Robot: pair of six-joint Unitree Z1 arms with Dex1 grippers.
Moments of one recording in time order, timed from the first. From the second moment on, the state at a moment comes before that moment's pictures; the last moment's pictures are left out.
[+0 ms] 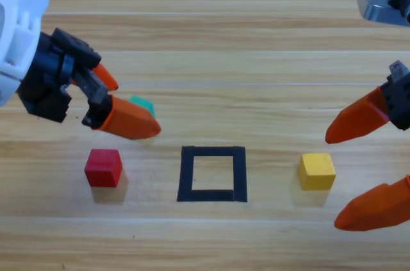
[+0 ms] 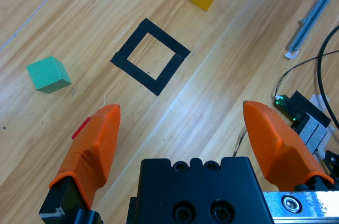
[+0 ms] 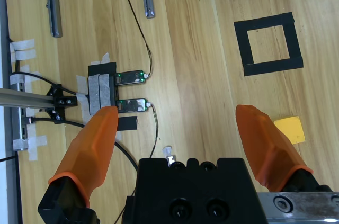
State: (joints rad) arm 0 -0.91 1.37 -1.06 0.42 -0.12 -0.05; arm 1 0.94 1.47 -1.20 0.72 0.41 -0.34
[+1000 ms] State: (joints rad) arm 0 -0.84 1.65 -1.06 0.56 0.17 -0.52; arm 1 0.86 1.47 -1.20 0.73 -0.03 0.16
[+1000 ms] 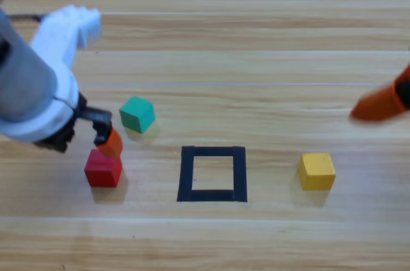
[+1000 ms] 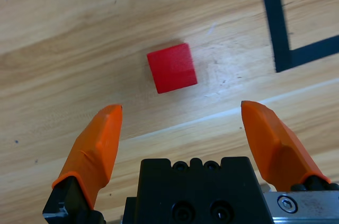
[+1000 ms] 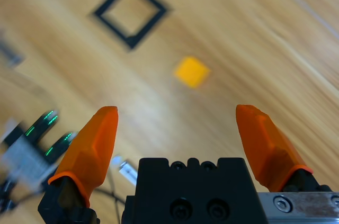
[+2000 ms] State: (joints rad) arm 0 -0.83 1.91 -1.20 0.67 0.17 -0.76; arm 1 0.79 2.01 -1.41 0.78 -0.10 0.57
